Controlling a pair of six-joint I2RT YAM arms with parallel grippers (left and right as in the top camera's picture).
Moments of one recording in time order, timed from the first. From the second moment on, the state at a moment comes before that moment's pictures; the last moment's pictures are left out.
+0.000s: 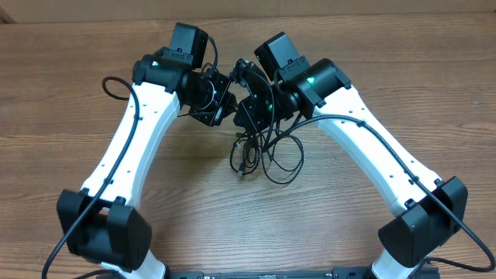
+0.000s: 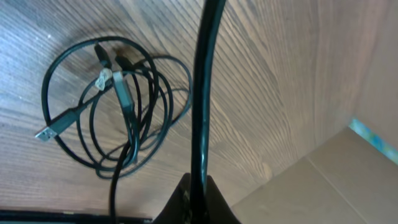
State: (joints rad) left arm -0.28 1.79 1.66 -1.08 0.46 -1.36; right arm 0.58 1.84 1.79 -1.07 -0.48 0.05
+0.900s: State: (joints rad) left arm -0.11 1.84 1.66 -1.15 0.52 -1.14; right arm 0.45 1.84 1.31 -0.70 -0.52 0.44
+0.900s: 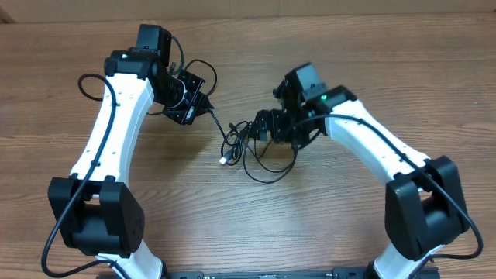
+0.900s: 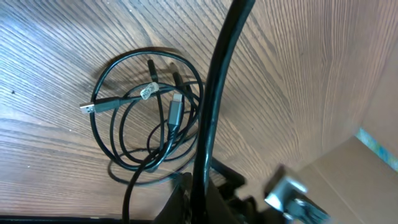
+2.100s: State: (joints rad) left arm -0.07 1.84 1.66 -1.16 0.60 -0.88; right arm 0.48 1.85 1.29 -0.55 -0.46 0.55
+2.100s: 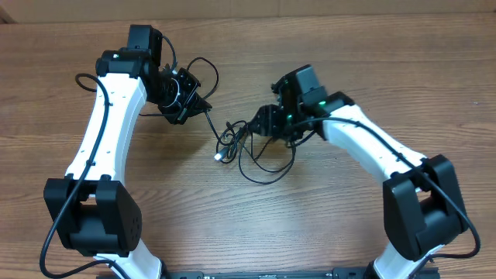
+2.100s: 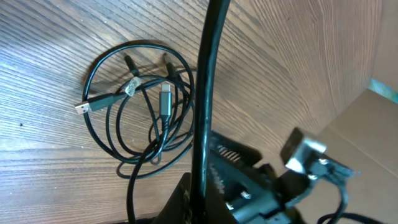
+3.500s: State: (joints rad) left arm 0.29 1.84 1.66 -1.28 0.69 -0.67; right arm -0.37 1.90 1.36 -1.01 -0.09 0.47
